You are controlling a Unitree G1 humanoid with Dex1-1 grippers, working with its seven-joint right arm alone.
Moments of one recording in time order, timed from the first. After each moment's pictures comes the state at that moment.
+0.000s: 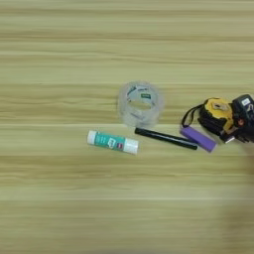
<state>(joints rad) -0.54 -0.58 -0.15 1.15 0.06 -0.25 0.86</state>
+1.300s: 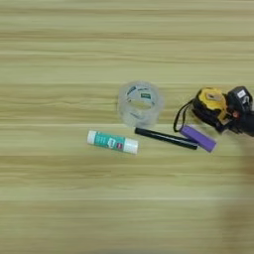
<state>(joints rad) -0.53 -0.54 -0.17 0.97 0.11 -0.26 0.94</state>
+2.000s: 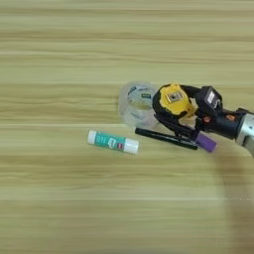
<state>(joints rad) -0.18 -0.46 -0.05 -0.03 0.17 0.04 1.01</state>
